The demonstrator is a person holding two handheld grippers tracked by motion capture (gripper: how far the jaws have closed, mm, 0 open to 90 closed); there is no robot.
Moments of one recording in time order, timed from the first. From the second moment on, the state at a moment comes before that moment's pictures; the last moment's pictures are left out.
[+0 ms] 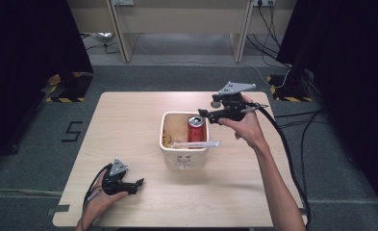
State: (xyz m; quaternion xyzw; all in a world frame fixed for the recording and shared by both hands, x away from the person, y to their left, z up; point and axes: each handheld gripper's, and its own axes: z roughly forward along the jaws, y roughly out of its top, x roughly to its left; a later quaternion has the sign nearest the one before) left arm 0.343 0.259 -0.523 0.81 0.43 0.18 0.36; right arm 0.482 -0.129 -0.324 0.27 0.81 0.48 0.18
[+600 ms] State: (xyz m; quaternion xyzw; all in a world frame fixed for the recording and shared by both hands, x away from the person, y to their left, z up) left arm 0.343 0.259 -0.523 0.81 0.43 0.18 0.36; right arm 0.482 -0.138 -0.326 0.28 0.81 0.48 0.18
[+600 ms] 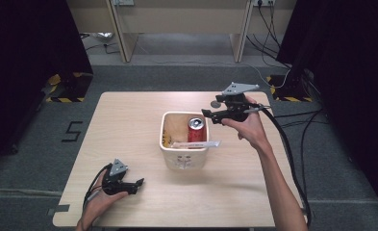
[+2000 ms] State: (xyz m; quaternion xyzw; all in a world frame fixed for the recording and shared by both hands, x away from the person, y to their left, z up) left arm 0.343 0.259 -0.524 0.81 0.43 0.18 0.36; right arm 0.459 -0.203 -0.356 0.34 0.80 0.43 0.24
